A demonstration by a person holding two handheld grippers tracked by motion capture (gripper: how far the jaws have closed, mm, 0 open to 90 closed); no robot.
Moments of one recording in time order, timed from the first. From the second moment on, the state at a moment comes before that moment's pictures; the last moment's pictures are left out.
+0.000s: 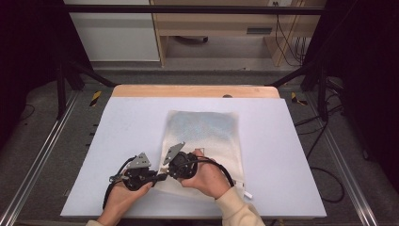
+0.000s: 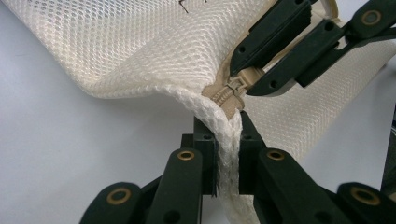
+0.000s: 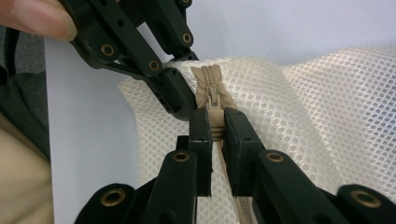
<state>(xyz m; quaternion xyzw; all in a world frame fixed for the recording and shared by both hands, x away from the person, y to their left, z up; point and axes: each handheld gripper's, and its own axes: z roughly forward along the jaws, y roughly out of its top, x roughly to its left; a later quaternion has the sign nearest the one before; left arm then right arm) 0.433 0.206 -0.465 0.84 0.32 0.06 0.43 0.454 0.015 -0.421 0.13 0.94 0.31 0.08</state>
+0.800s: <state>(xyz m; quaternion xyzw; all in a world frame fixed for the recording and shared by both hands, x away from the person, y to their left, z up) 0.433 0.207 -0.463 0.84 0.32 0.05 0.43 0.452 0.009 -0.432 0.14 0.94 0.31 0.07</state>
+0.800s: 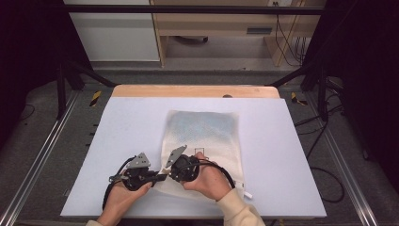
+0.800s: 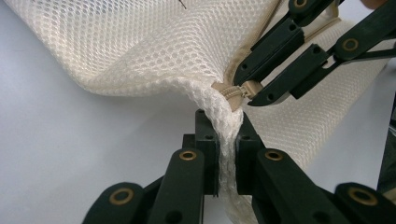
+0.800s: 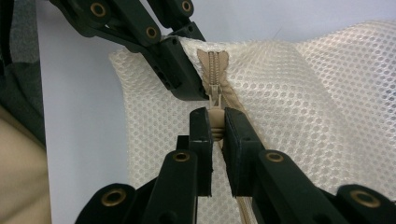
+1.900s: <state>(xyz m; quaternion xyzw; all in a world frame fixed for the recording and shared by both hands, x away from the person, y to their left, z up) 0.430 0.208 -0.459 0.84 0.32 0.05 0.44 0.452 0.012 -0.445 0.14 0.94 0.29 0.08</state>
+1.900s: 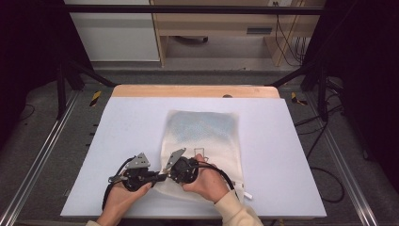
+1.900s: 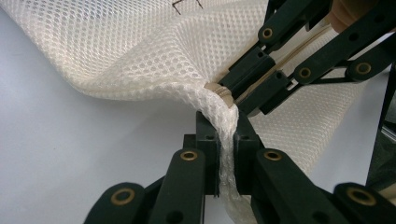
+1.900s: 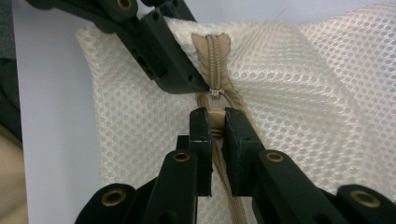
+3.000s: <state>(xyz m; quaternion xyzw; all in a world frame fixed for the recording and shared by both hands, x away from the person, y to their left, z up) 0.426 0.208 -0.454 0.84 0.31 0.07 0.44 0.456 -0.003 -0.444 0.15 0.94 0.29 0.07</state>
